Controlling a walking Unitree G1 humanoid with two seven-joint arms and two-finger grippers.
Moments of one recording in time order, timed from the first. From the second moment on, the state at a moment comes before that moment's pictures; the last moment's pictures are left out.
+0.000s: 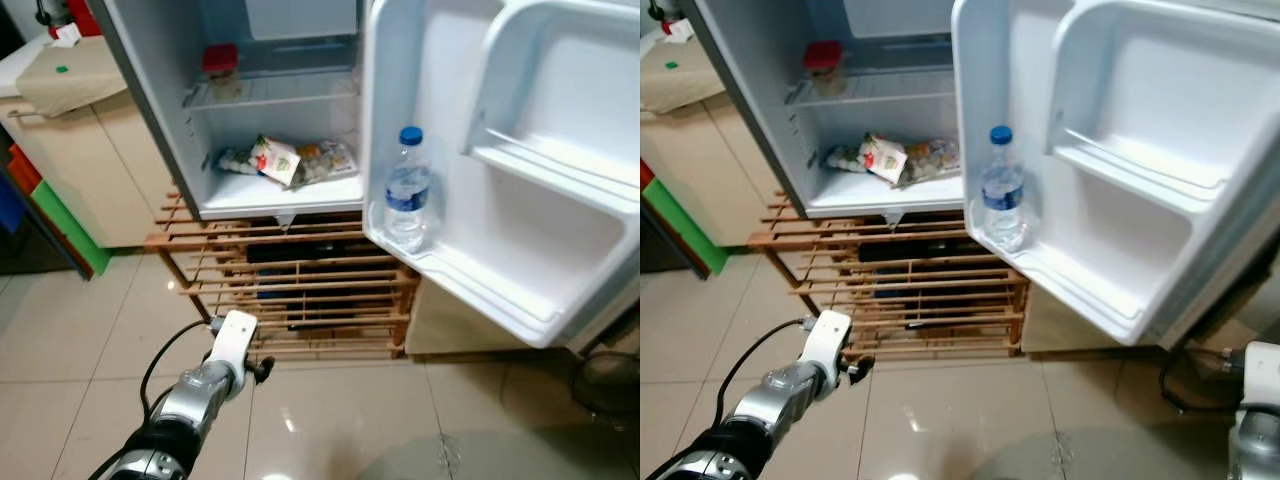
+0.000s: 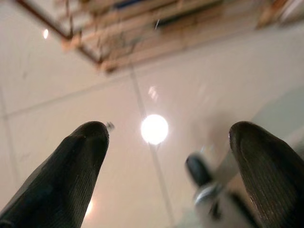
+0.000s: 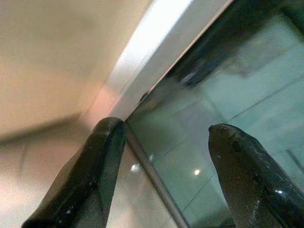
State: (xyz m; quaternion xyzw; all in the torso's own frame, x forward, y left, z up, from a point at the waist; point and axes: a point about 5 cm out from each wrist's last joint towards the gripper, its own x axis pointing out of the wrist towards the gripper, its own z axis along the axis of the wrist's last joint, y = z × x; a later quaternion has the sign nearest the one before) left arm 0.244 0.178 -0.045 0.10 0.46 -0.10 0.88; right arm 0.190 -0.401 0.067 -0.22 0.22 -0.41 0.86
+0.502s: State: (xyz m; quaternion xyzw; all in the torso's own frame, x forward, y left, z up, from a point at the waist) left arm 0.200 0.204 -0.074 0.23 0.54 -0.14 0.80; right arm 0.226 -0.387 0.103 -0.11 0.12 -0.38 0.91
